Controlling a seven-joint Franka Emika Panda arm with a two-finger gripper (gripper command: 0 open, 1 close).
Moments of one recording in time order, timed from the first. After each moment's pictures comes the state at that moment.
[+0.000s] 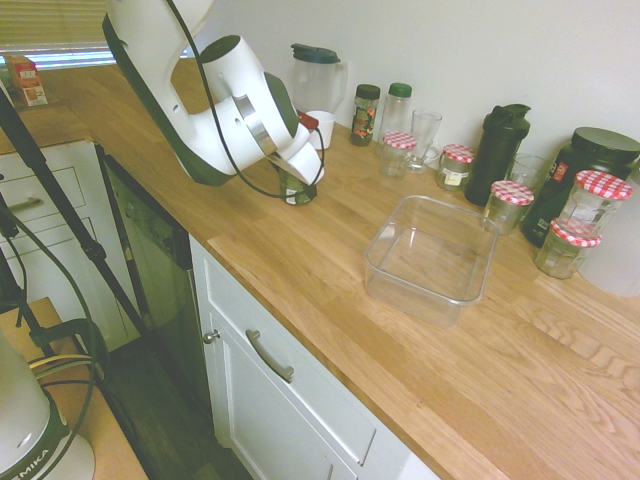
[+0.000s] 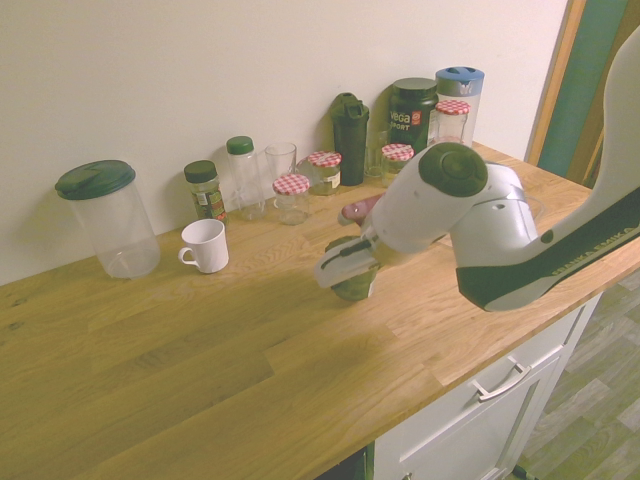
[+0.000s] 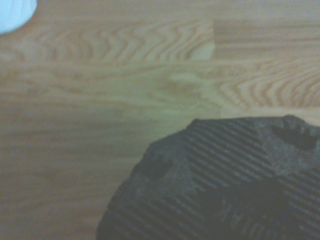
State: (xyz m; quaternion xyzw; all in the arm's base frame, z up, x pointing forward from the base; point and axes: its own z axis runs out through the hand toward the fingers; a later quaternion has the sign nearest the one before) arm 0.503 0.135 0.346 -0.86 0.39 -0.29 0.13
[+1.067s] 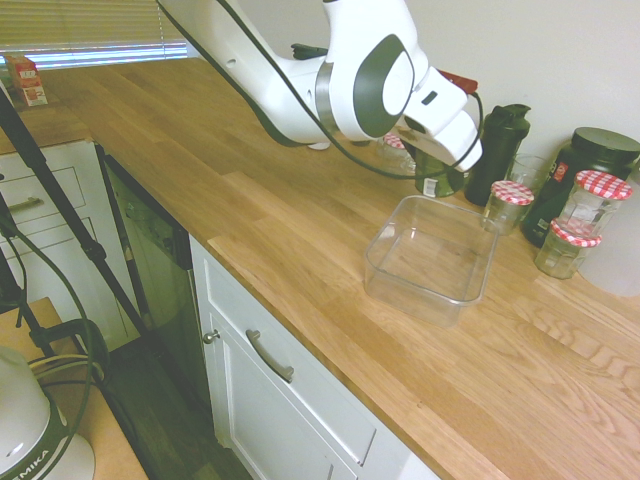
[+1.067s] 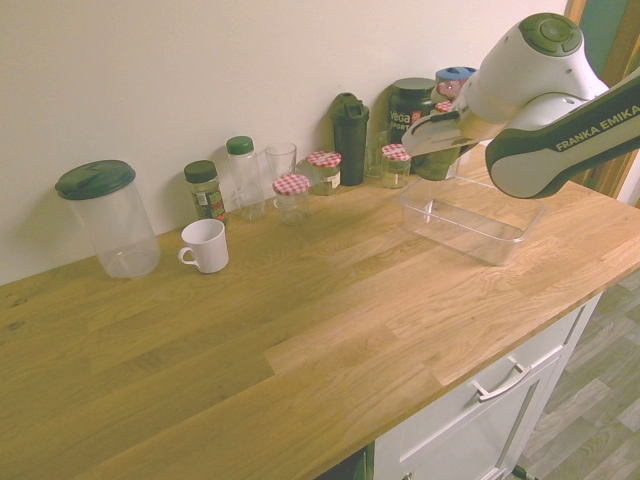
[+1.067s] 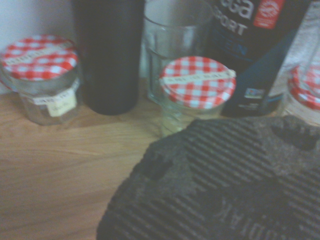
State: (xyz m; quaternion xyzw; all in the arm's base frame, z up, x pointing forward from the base) arm 0.542 -0.094 0.443 -0.80 0.47 -0.35 0.06
